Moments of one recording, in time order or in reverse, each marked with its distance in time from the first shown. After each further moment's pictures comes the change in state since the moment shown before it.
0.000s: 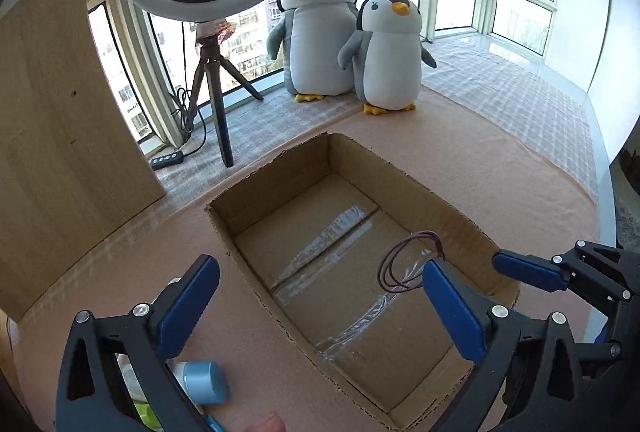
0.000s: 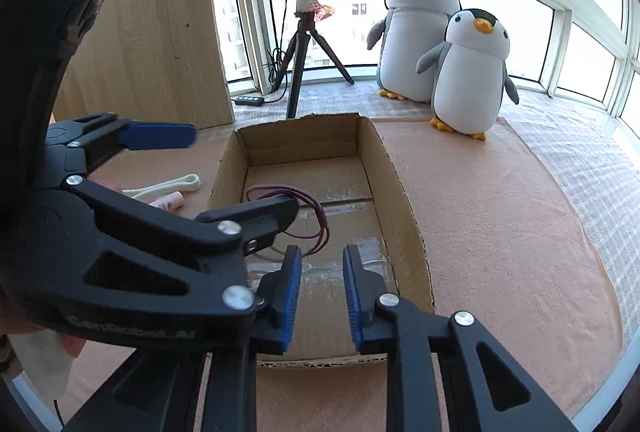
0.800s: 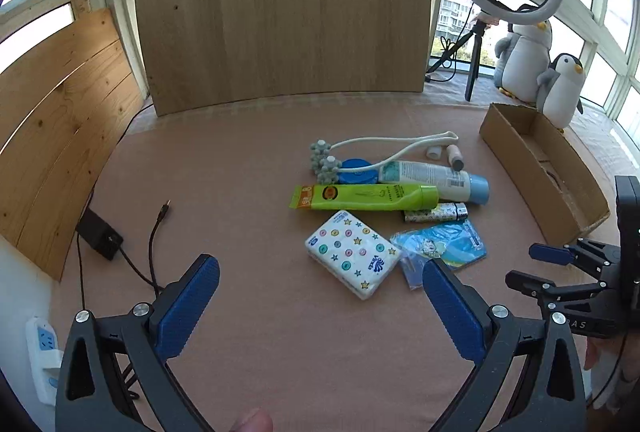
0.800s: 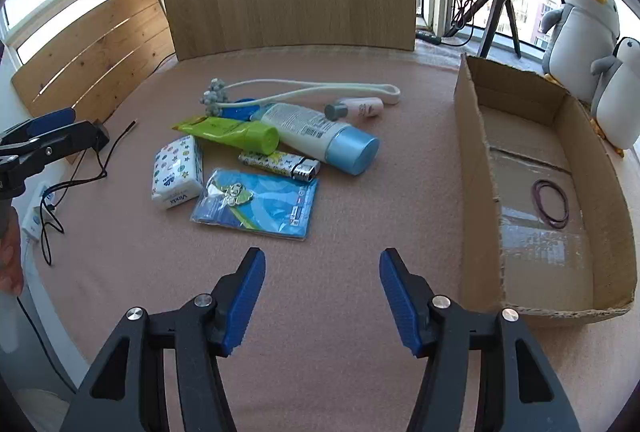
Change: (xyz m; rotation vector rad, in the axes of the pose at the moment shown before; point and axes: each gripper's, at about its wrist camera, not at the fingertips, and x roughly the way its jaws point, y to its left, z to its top) left arm -0.161 0.200 -0.256 -0.479 0.029 0.324; right arm 0.039 0.174 -0.065 -0.292 0.233 0.300
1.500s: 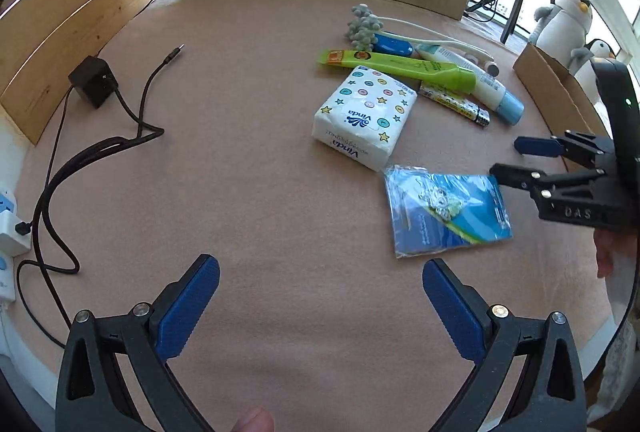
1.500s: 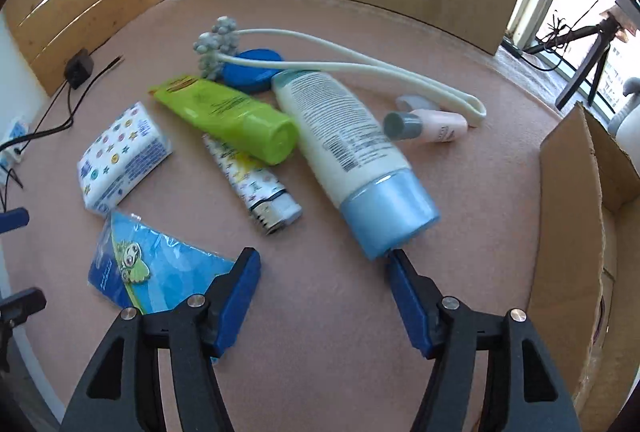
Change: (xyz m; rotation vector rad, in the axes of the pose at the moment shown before) left arm 0.027 0.012 -0.103 -0.167 0.217 0.002; right arm 0.058 0.041 0.033 -0.337 0.135 0.029
